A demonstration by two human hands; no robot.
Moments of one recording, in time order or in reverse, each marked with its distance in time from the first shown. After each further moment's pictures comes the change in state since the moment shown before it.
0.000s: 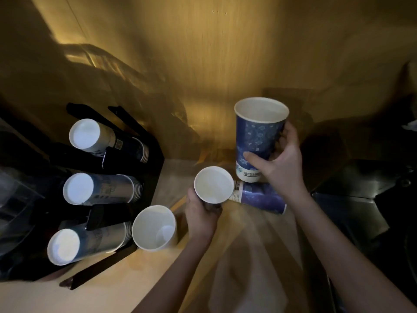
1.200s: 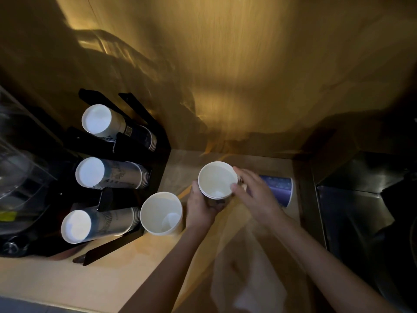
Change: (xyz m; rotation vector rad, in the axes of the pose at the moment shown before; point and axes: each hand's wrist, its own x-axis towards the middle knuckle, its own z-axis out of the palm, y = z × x) left_hand 0.001 -0.027 -0.007 0.014 -0.134 0.027; right_hand -0.060 0.044 0.033 -0.370 -0.440 0.080
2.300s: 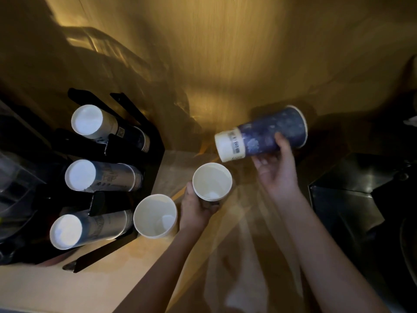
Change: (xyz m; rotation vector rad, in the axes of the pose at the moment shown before) left_hand 0.002 0.001 -0.005 0.020 -0.027 -0.015; right_hand 0.033 -0.024 -0.046 1.621 0.375 0.288
